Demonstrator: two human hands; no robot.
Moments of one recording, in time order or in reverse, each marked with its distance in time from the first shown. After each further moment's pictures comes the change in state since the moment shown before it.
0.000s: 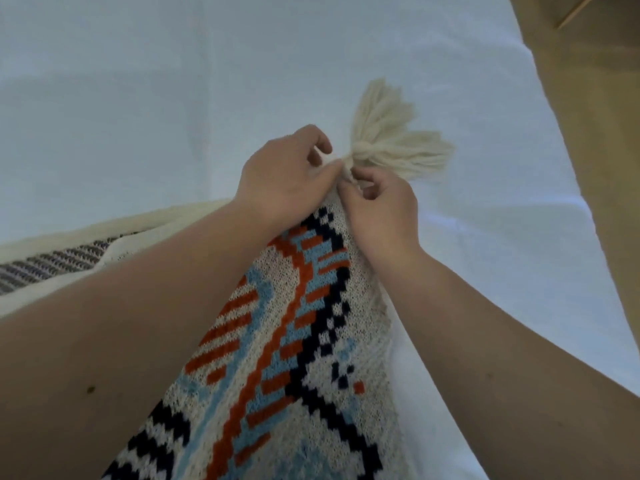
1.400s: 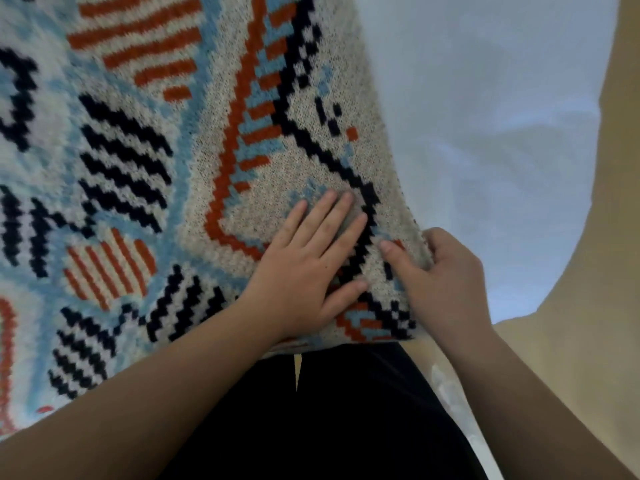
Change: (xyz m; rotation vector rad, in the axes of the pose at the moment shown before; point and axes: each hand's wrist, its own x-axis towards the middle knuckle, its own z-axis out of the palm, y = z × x) left_hand -0.402 0.042 0.080 0.239 -0.514 0.405; right_hand -0.360 0.097 -0.147 -0.411 -0.156 0.488
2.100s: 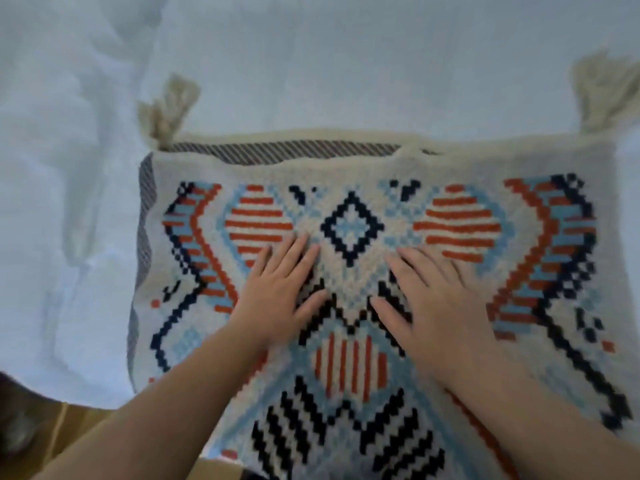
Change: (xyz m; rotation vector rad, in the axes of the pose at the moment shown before) left_hand -0.161 -0.218 -0.091 0.125 0.093 -0.704; right_hand -0.003 -0.208 0.142 -0.529 0.074 -1.161
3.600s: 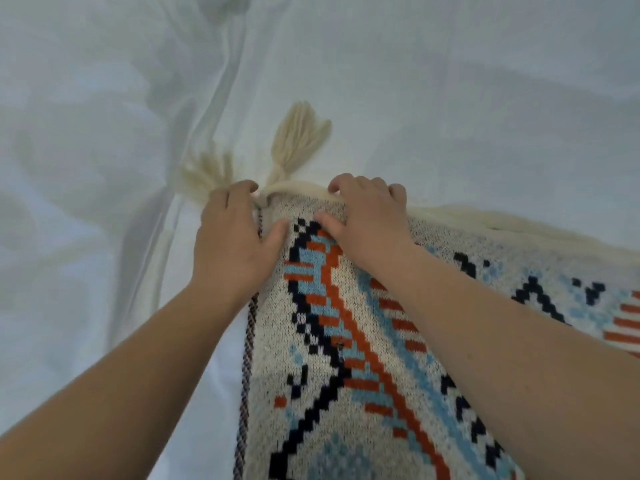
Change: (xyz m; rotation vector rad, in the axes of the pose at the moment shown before) left_hand 0.104 -0.321 -0.069 -0.605 0.373 -0.368; right_hand 0.341 -0.241 0.125 -0.094 -0.130 0.086
